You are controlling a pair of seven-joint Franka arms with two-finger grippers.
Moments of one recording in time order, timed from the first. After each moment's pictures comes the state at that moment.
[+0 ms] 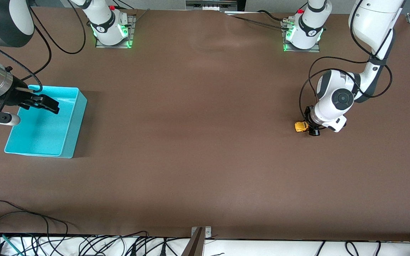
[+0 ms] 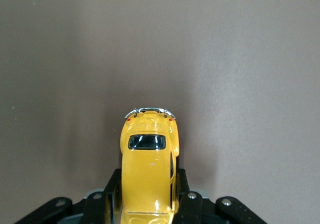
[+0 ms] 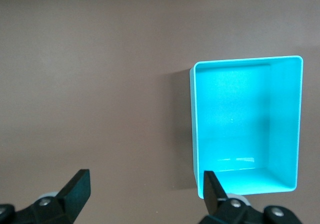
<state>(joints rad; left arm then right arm) -0.03 0.40 -0.05 -2.26 0.15 2.56 -1.92 0.20 0.14 -0.15 -1.58 -0.02 1.71 0.19</state>
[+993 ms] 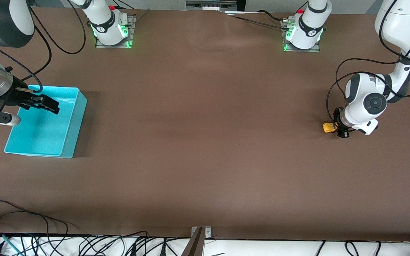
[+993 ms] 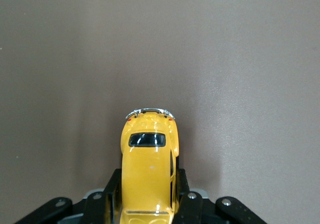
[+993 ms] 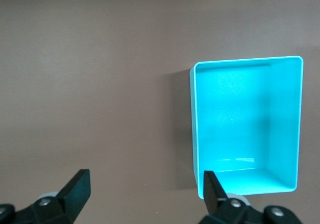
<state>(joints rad) 0.19 0.42 -0.05 -2.21 0.31 2.52 -1.81 0.20 0.14 -0.15 -1.58 -0.02 1.71 0.19</state>
